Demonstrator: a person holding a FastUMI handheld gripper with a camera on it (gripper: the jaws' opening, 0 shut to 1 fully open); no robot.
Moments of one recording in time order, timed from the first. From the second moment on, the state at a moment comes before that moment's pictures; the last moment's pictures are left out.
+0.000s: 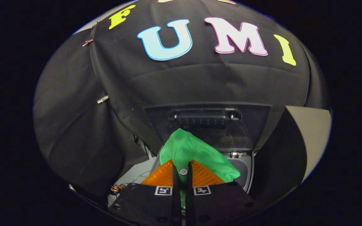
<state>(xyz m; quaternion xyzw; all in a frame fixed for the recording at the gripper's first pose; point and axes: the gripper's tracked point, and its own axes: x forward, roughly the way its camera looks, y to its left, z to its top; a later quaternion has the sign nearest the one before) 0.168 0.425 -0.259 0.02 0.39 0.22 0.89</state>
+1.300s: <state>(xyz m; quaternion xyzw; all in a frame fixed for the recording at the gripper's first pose) 0.188 0.396 -0.354 0.00 0.33 0.18 0.93</state>
